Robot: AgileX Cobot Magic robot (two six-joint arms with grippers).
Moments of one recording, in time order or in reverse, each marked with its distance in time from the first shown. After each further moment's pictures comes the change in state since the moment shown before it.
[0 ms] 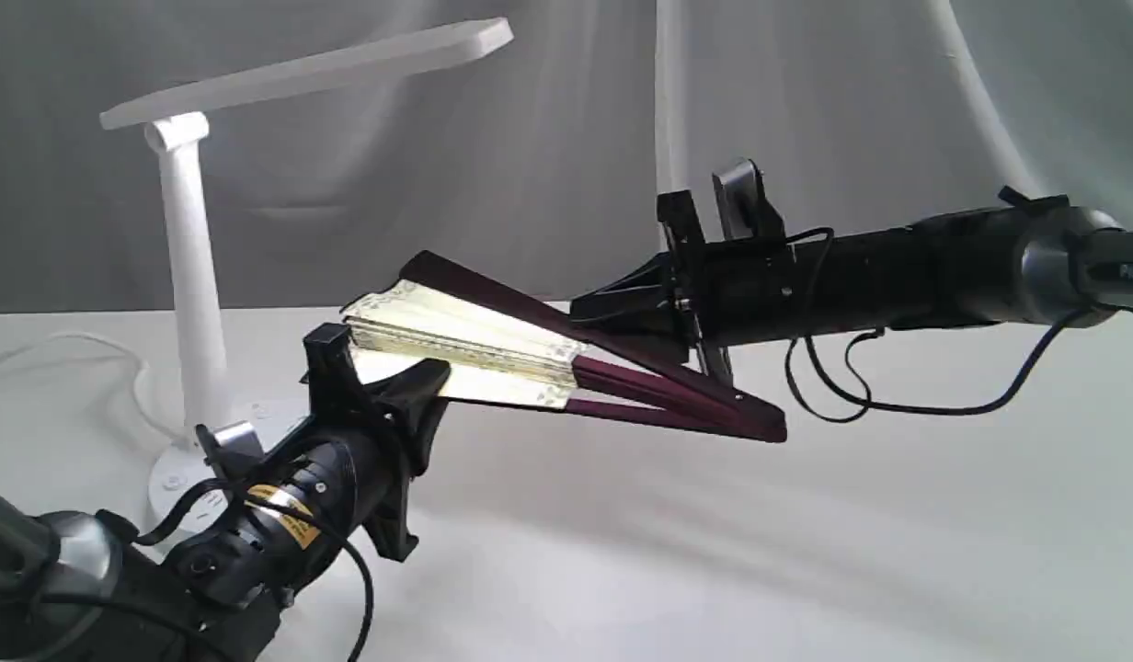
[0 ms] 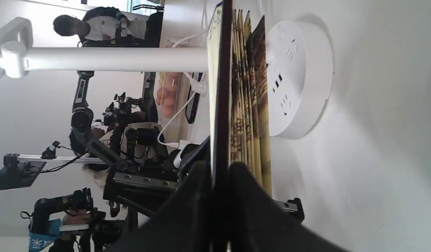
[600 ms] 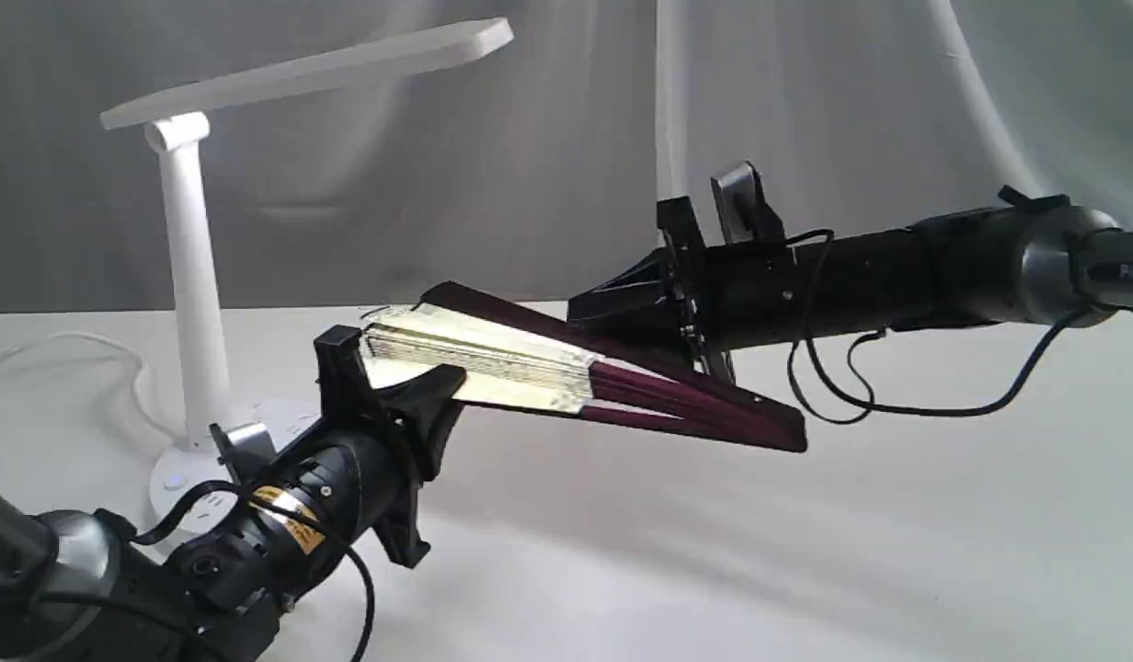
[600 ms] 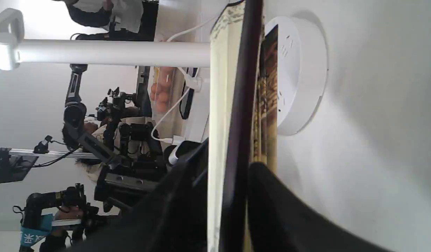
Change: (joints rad) left arm 0.002 0.000 0.000 0.073 -0.002 -0.039; right arm 0.000 0.000 0.000 -0.019 0.000 -0.012
